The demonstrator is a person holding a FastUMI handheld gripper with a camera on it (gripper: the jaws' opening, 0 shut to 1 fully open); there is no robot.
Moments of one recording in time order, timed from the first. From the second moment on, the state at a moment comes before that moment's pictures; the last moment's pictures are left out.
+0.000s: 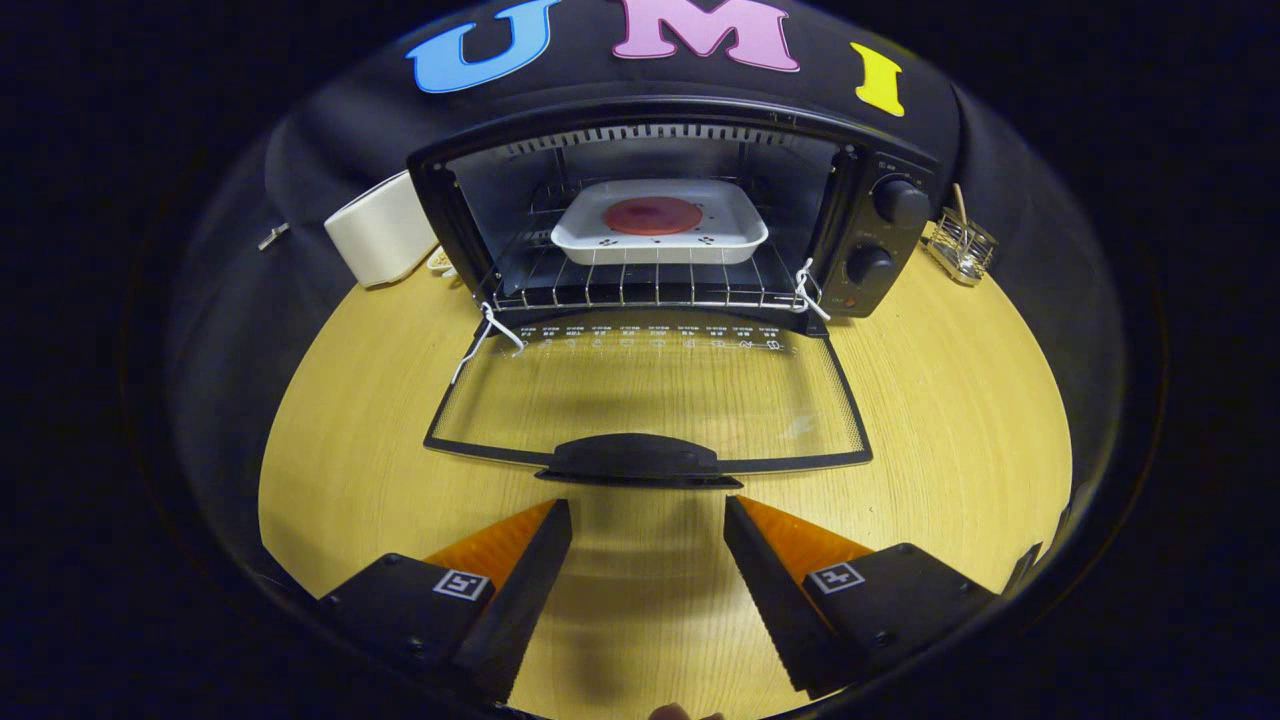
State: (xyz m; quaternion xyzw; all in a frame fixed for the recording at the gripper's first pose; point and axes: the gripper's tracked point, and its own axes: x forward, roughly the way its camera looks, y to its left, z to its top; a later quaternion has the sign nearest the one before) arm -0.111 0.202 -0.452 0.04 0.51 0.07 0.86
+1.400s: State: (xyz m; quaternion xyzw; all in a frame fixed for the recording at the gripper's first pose) arm -0.099 0.197 -0.412 0.06 0.44 0.06 0.89
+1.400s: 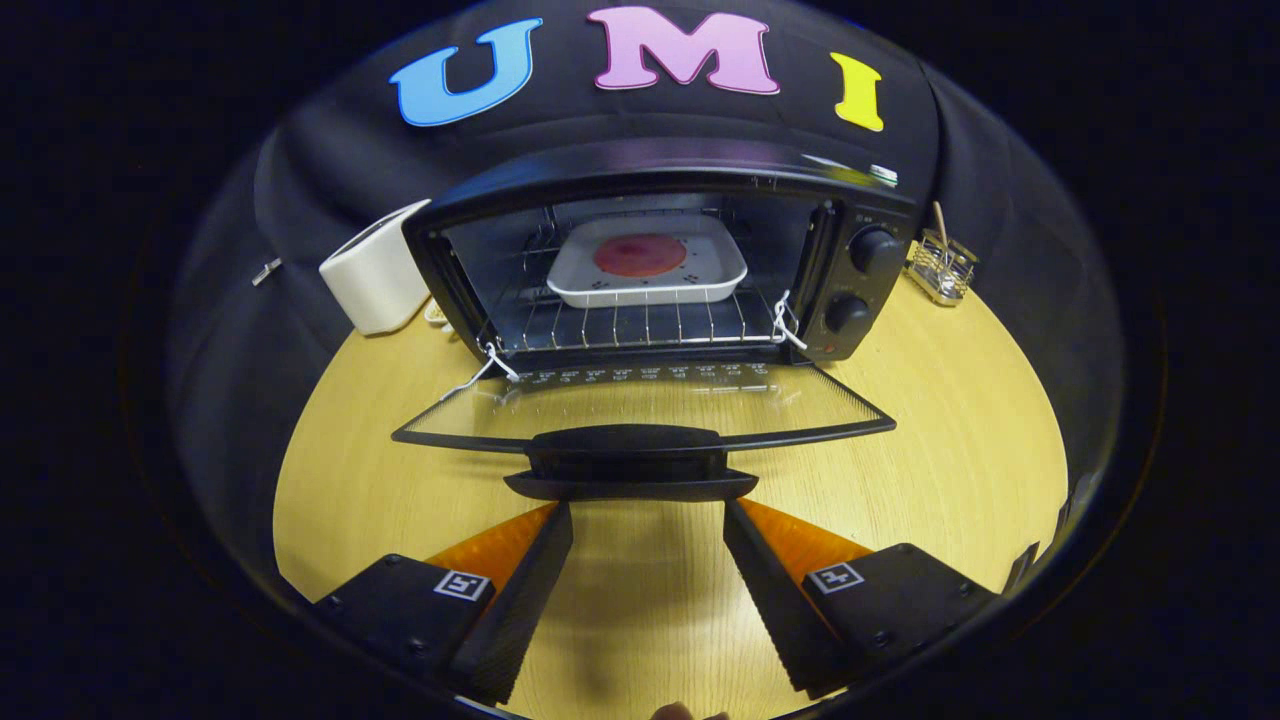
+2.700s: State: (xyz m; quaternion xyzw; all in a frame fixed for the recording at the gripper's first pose) arm -0.023 0.169 -0.244 0.02 0.23 0.08 0.97
